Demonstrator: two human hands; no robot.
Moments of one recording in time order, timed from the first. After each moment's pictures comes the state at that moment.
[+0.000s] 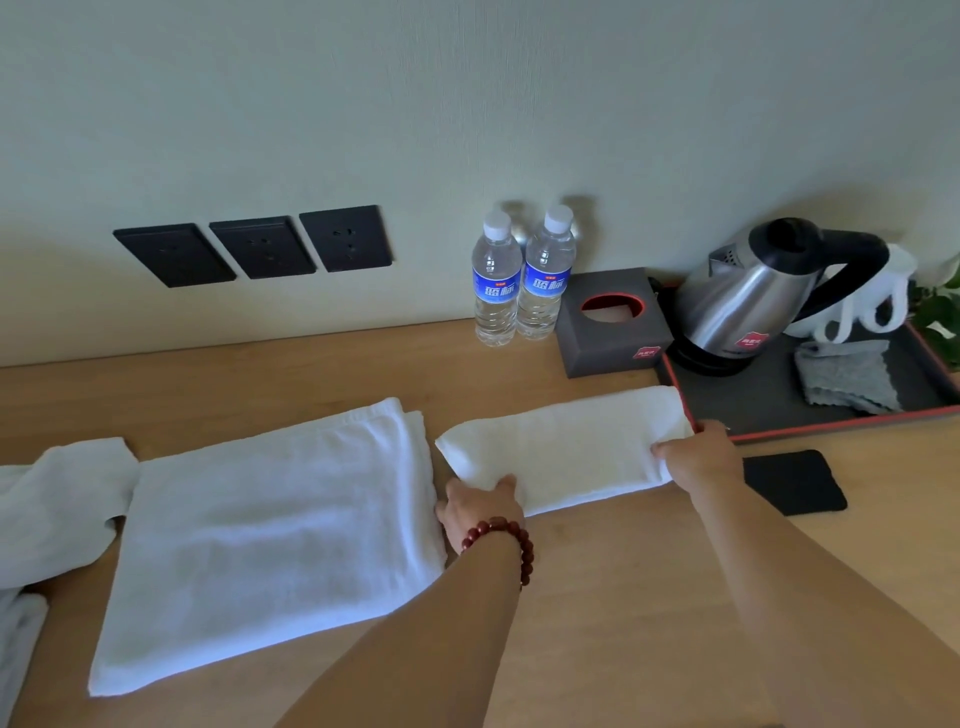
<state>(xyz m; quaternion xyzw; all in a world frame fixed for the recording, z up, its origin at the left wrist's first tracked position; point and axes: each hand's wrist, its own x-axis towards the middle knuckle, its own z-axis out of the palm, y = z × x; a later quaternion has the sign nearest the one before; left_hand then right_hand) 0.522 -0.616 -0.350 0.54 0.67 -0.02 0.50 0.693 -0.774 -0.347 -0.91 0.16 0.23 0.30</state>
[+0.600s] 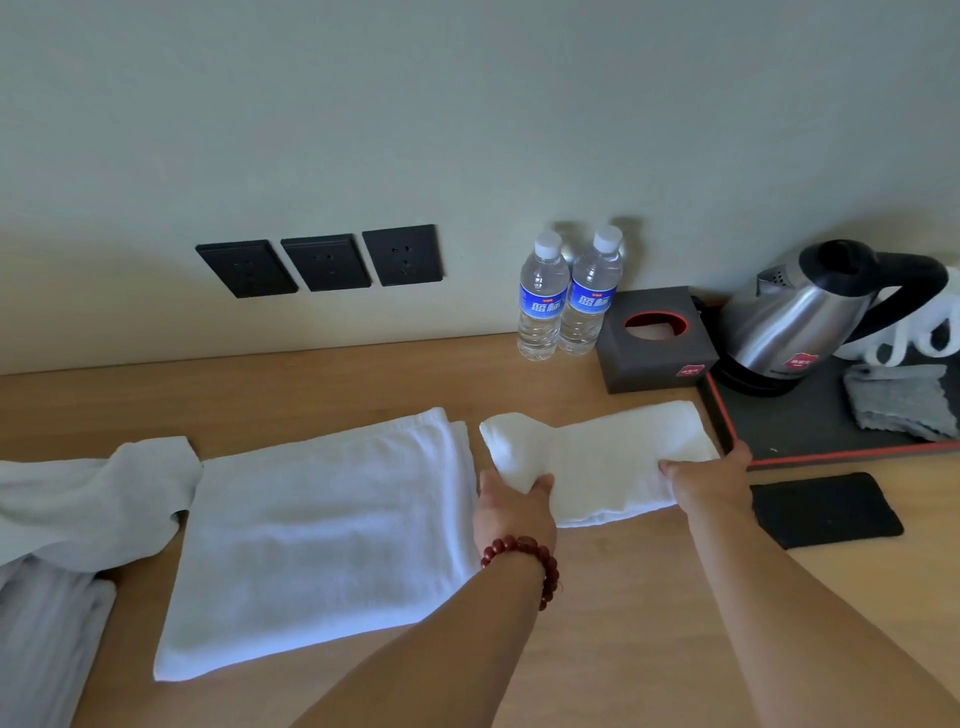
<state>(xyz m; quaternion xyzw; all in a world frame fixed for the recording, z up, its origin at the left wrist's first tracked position) 0.501 -0.602 -0.312 0.61 0.59 0.03 0.53 0.657 -0.737 -0.344 -0.88 0.22 0.19 0.38</state>
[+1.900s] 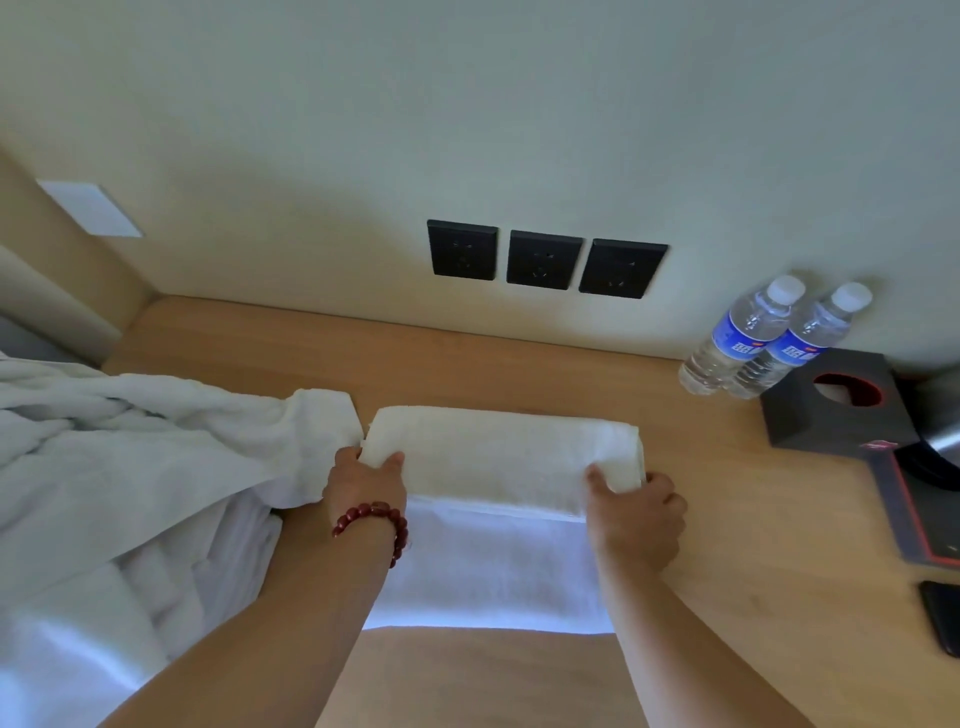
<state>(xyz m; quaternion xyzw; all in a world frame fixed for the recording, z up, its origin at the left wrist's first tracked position) 0.293 -0.329 -0.320 0.59 0.72 0.08 0.37 0.471 -0.518 -0.351 -0.95 0.06 0.13 0.27</state>
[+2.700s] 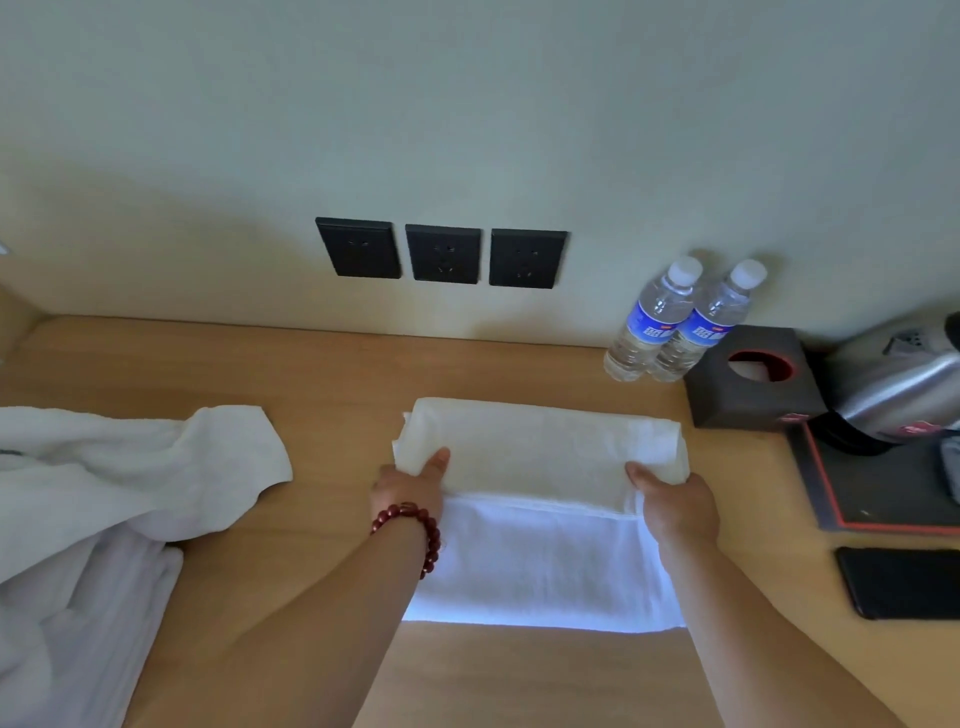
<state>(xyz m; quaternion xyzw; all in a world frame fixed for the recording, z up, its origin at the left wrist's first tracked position) 0.398 -0.401 -0.348 0.54 0.69 0.01 0.48 0.588 -0.619 -0.358 -0.87 0.14 0.23 0.41</state>
